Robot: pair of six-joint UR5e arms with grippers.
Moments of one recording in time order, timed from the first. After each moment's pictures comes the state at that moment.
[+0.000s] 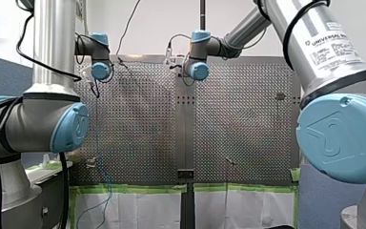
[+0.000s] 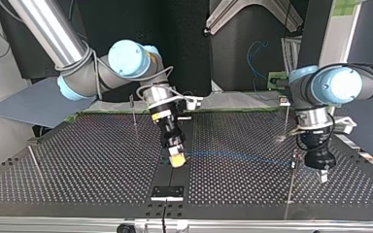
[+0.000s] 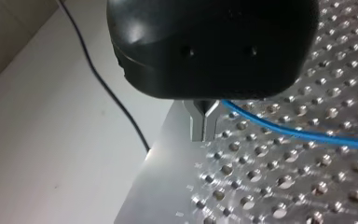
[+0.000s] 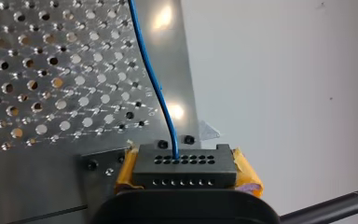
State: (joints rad) left arm 0.11 -1.64 -1.77 -2.54 -1.67 -1.99; right arm 2.32 -1.08 1.26 -0.56 1.55 1.60
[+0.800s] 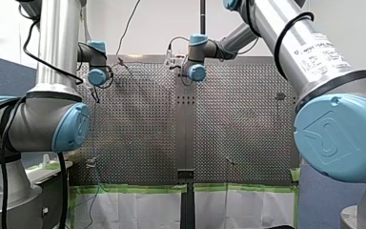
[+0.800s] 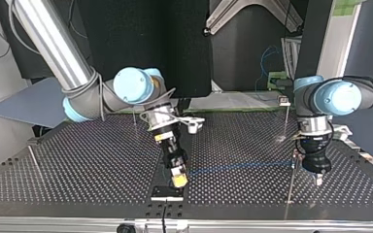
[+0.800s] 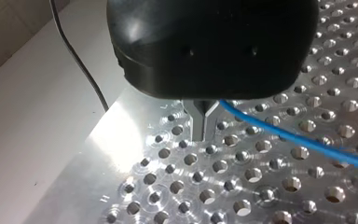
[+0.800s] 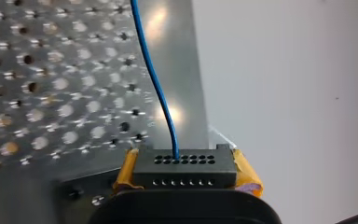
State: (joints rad) left arm 0.15 -1.73 -1.73 -2.52 -1.57 -2.05; right arm 2.30 -0.96 1.05 -0.49 1.52 1.62
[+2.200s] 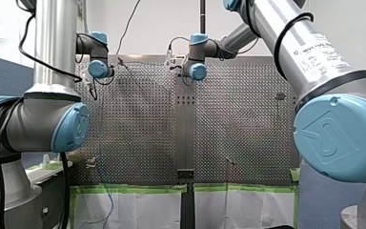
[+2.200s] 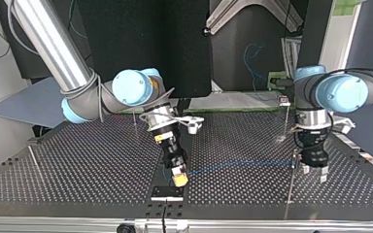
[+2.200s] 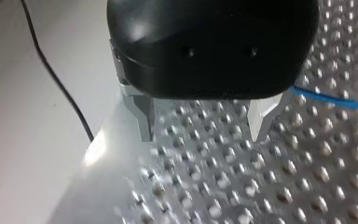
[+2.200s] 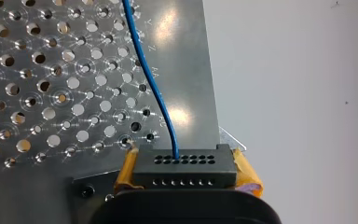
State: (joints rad) left arm 0.12 -1.65 -1.73 -2.71 -1.60 -1.94; right arm 2.29 -0.96 1.04 -0.45 1.51 1.62
